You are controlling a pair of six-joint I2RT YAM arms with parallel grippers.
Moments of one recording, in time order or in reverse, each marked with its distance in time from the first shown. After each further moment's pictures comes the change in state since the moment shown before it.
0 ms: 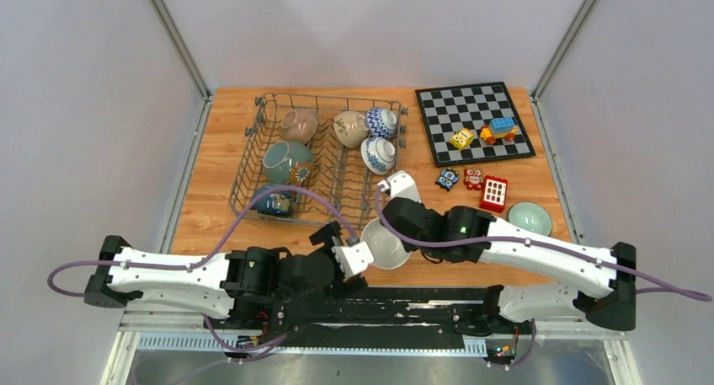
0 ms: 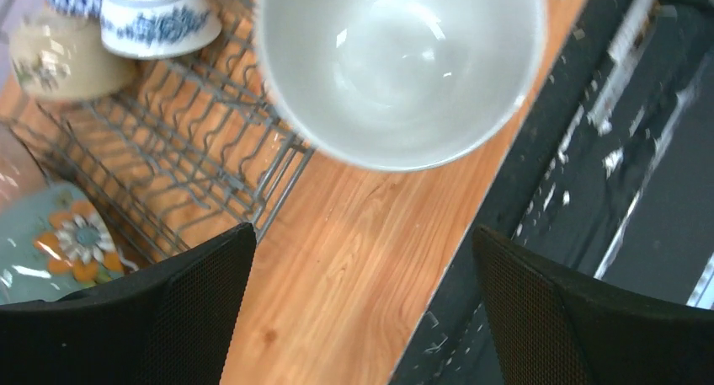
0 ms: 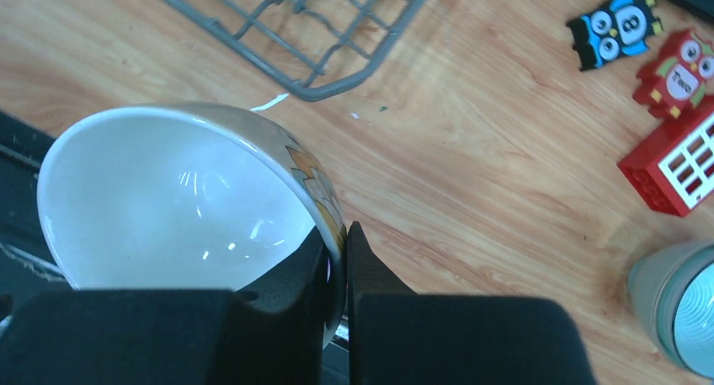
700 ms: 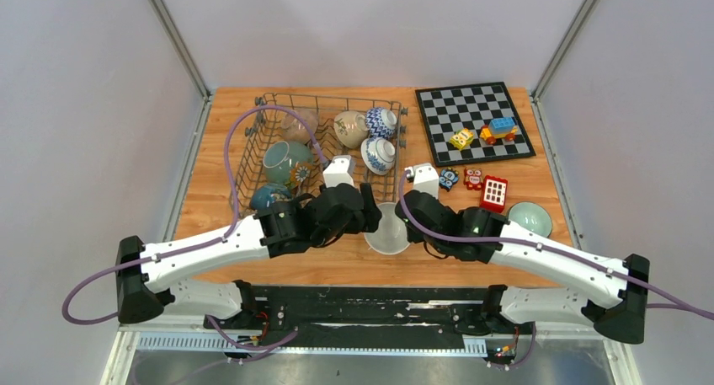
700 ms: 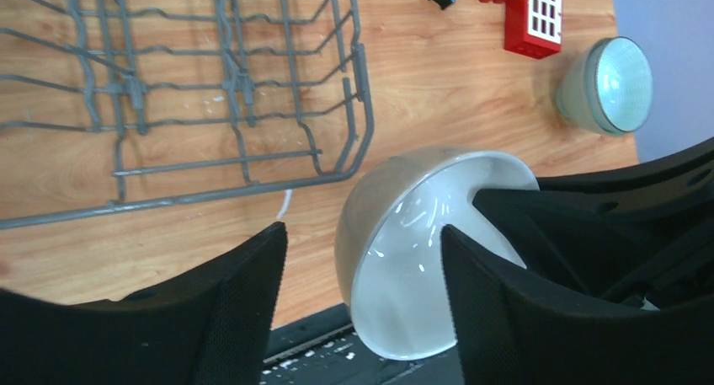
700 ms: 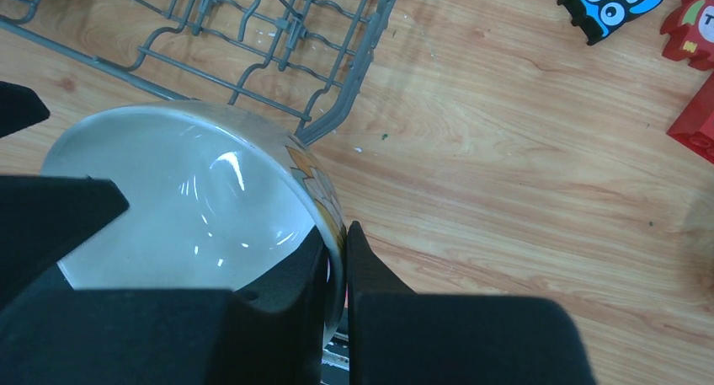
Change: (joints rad) left arm 0.447 0.296 0.308 -0.071 0.135 -0.959; right arm -0.111 -0.133 -0.128 0.128 0.039 0.171
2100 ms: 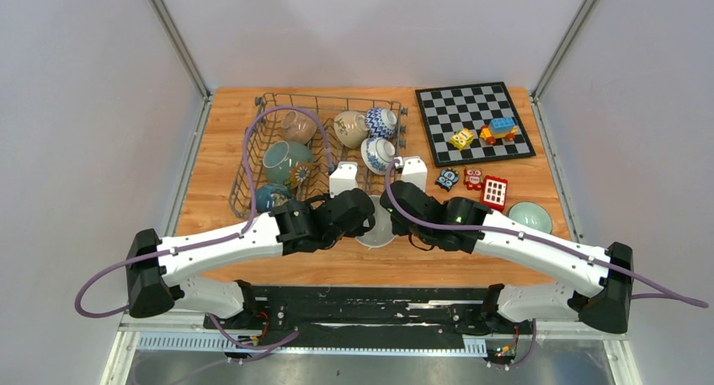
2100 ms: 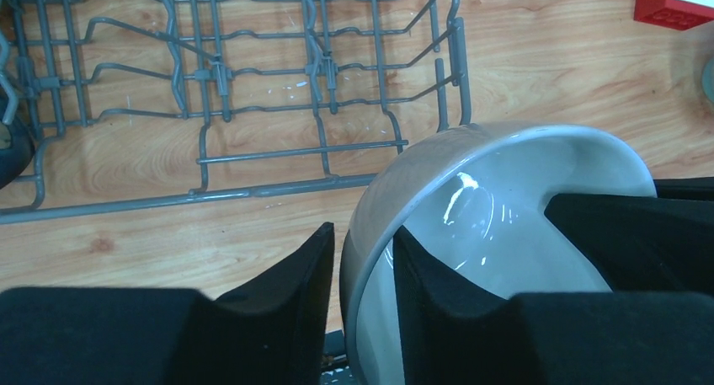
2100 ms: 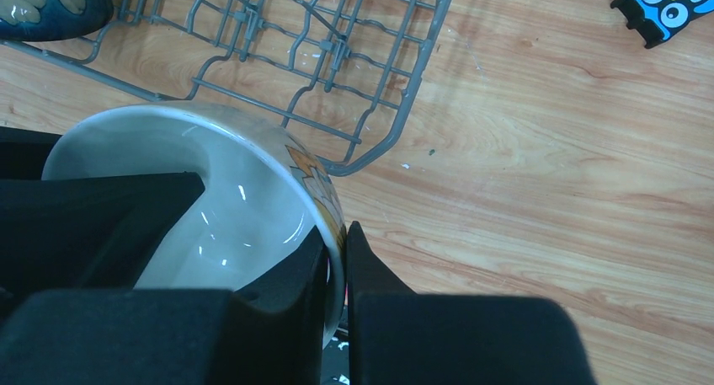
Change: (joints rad) left arm 0.002 0.087 0.017 -0.119 -0.089 0.037; right arm -0.006 0.124 0.101 0.024 -0.032 0.084
